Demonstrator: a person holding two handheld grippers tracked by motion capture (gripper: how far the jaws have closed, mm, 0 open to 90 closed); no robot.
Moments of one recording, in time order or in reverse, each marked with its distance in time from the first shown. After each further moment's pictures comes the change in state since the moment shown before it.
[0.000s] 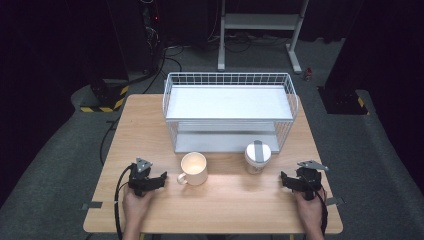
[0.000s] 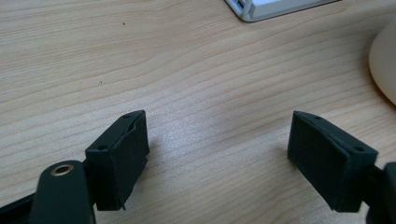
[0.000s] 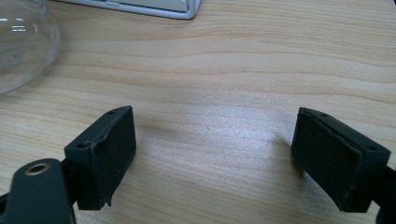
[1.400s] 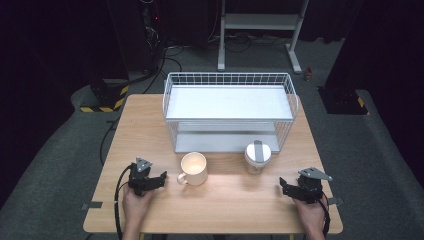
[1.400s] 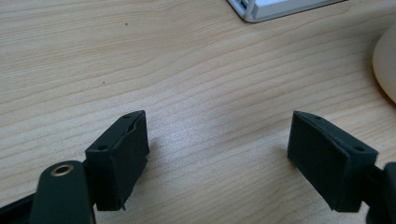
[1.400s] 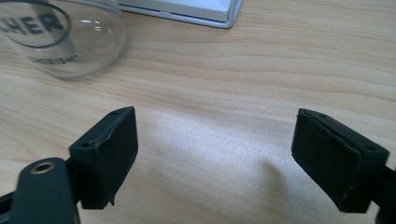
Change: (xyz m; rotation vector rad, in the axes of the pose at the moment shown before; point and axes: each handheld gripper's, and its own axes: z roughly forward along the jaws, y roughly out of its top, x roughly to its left) left arm 0.000 0.000 0.000 0.002 0.005 -0.005; right arm 0.011 -0.015 -0.028 -0.077 0.083 -0.043
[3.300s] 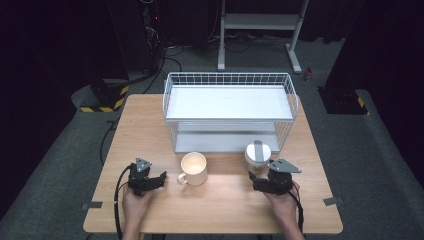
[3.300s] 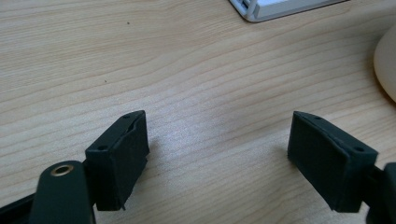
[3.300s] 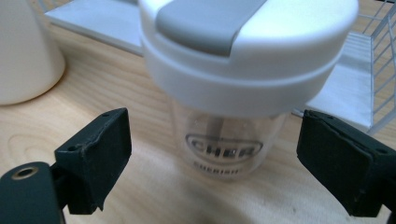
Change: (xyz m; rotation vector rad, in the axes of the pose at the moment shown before) left arm 0.001 -0.001 0.000 -0.002 0.002 -0.003; right arm 0.078 0.045 0.019 -0.126 0.157 -0.137
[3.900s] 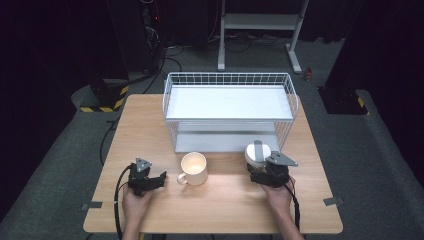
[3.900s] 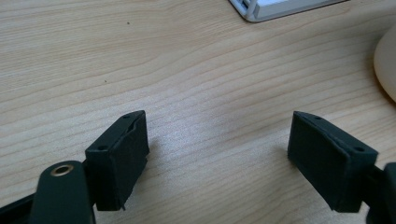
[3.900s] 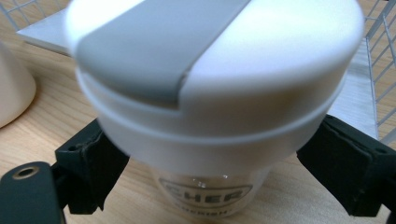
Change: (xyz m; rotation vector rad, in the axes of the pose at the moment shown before) left arm 0.000 0.000 0.000 -0.001 0.000 0.000; right arm -0.008 0.006 0.023 -0.021 -0.026 0.055
